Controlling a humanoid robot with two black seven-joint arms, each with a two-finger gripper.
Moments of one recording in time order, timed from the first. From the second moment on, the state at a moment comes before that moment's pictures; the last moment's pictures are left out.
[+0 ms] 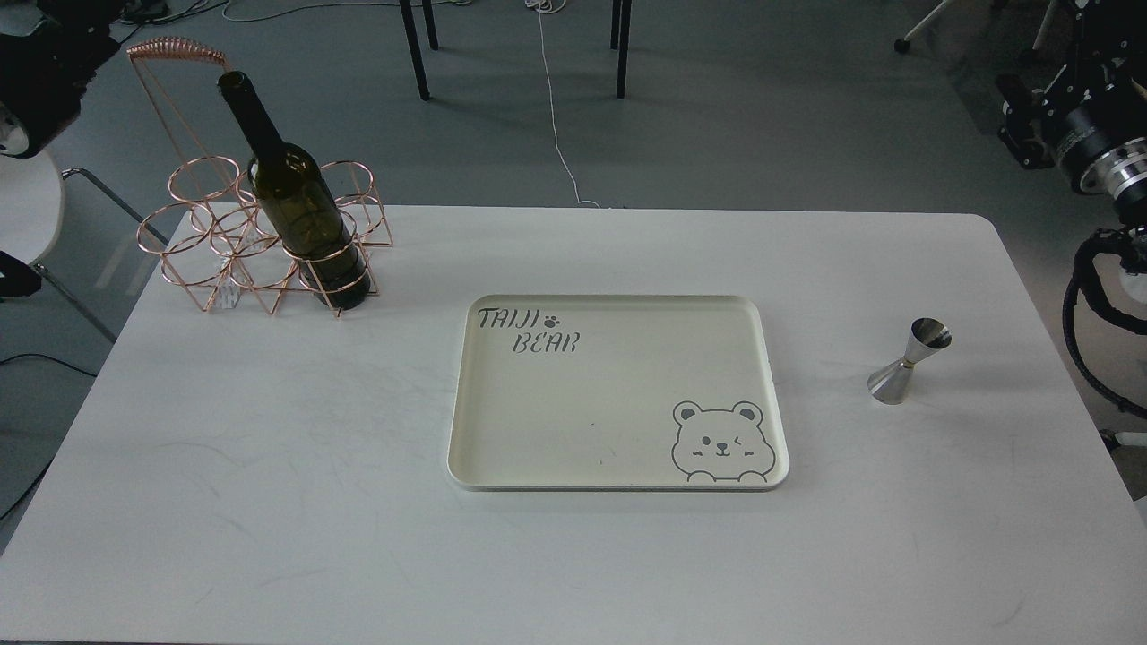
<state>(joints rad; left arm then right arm) -0.95 0.90 -0.53 -0.98 0.64 -0.06 -0.22 0.94 -0.64 0.47 0.66 -0.15 0.20 0.42</state>
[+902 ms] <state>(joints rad) -0.74 0.66 -0.61 -0.63 -0.43 -0.45 -0.38 0.83 -0.55 0.58 0.36 0.27 0.39 0.33</state>
